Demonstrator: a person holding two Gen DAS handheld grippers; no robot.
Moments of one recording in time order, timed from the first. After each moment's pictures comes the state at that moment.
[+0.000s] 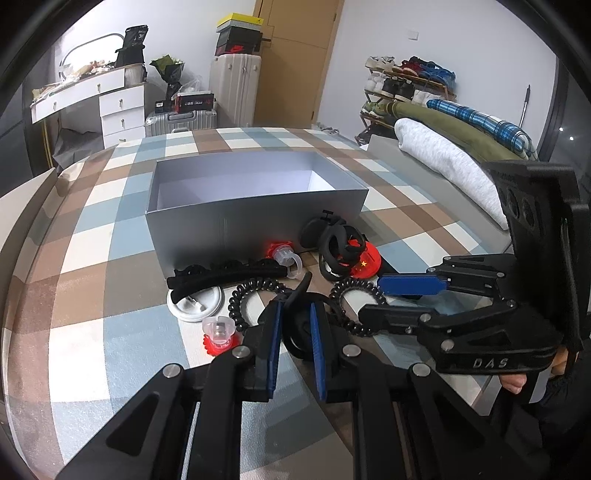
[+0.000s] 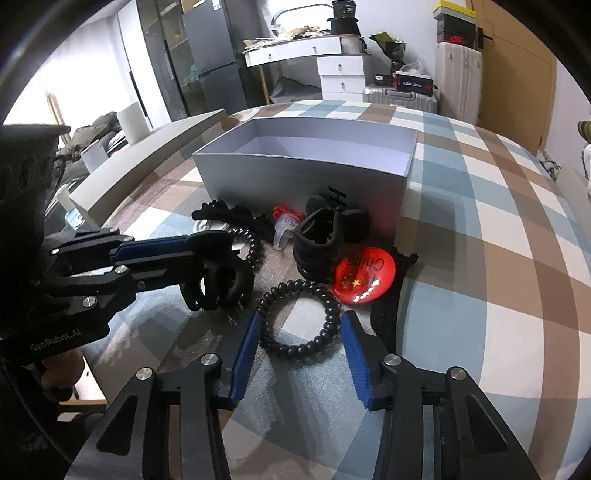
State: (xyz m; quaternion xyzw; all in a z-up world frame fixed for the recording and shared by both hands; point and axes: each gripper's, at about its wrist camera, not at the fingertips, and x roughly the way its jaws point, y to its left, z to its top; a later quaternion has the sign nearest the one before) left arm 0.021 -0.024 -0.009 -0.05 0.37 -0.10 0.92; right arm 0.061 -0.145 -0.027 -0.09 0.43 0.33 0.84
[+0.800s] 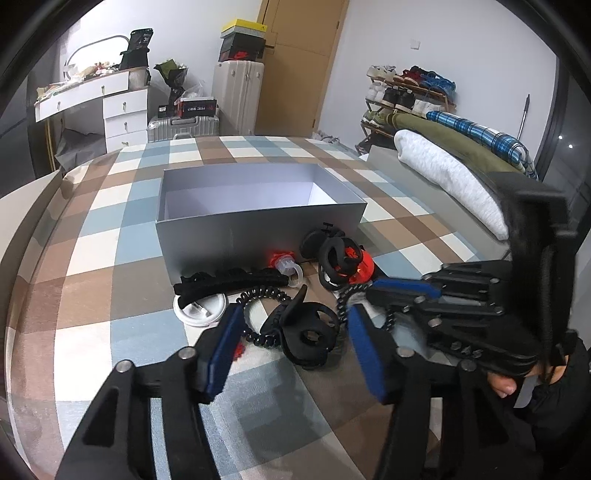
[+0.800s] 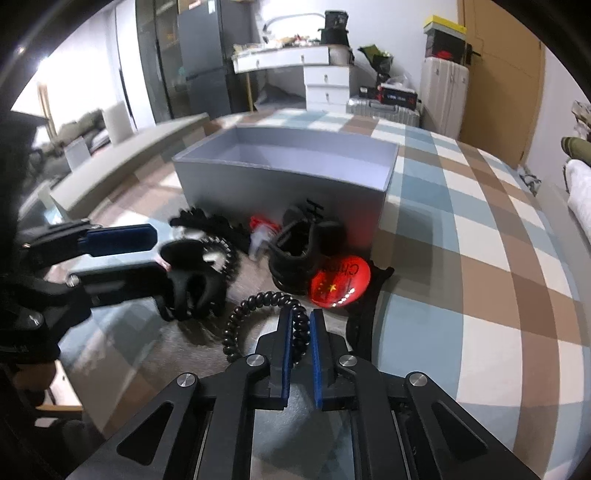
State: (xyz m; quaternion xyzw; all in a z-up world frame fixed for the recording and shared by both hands) left arm 0.019 -0.019 -0.002 -0.06 0.36 -0.10 0.92; right arm 0.059 -0.147 -0.025 -0.11 0.40 0.29 0.86
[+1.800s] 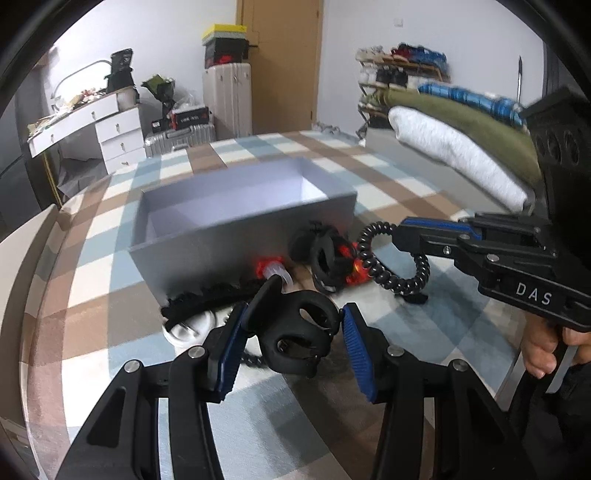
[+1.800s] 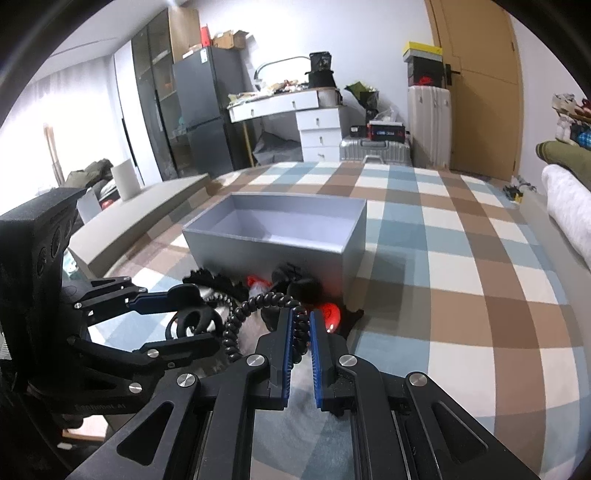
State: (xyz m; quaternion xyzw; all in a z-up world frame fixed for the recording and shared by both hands) left arm 0.023 -0.039 0.001 0.00 0.36 -0.08 0.93; right arm 0.057 -0.174 0.008 -0.04 0.33 0.30 0.89
